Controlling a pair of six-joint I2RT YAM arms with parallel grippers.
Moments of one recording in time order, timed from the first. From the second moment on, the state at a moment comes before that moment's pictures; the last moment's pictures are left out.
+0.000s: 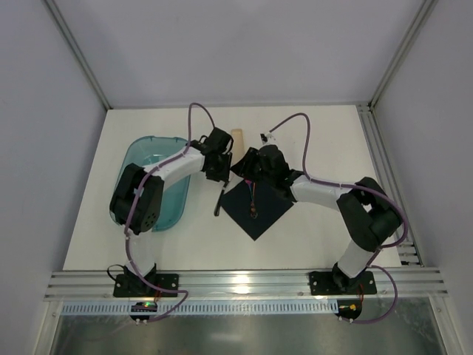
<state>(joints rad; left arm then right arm) -0.56 1.91 1.39 -0.59 -0.02 -0.37 0.67 1.71 0.95 0.31 -0.03 0.87</state>
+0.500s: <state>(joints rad) -0.57 2.00 1.41 -0.57 -0.03 -0.37 0.62 1.67 0.89 0.30 -0.03 0.85</state>
